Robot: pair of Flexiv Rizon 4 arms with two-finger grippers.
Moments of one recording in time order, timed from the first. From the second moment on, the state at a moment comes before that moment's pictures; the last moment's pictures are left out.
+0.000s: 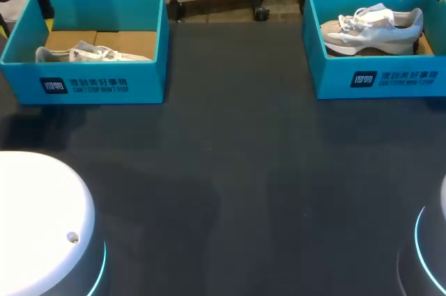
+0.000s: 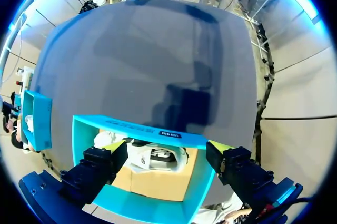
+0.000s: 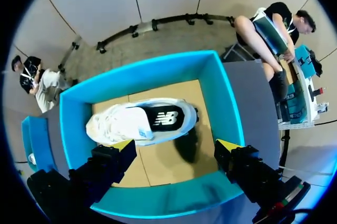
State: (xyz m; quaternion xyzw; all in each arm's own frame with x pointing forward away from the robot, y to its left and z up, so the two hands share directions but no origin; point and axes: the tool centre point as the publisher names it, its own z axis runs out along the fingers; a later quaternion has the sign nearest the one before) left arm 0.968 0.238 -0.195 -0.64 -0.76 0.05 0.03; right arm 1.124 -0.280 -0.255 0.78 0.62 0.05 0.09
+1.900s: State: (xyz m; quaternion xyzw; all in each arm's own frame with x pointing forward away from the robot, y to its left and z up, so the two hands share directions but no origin) left arm 0.968 0.238 -0.195 -0.64 -0.76 0.05 0.03; right arm 1.157 -0.324 -0.390 0.78 0.62 -0.02 0.05
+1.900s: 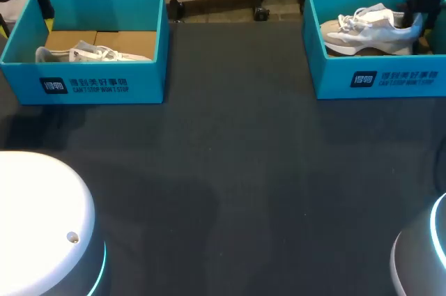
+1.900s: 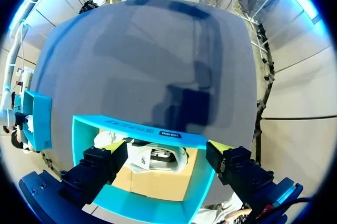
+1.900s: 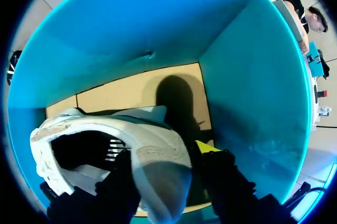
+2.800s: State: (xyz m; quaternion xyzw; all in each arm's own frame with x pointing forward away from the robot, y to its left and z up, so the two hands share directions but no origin) left arm 0.968 0.238 -0.195 -0.64 -0.76 0.05 0.03; right arm 1.155 -0.335 -0.335 0.76 0.65 -0.02 0.07
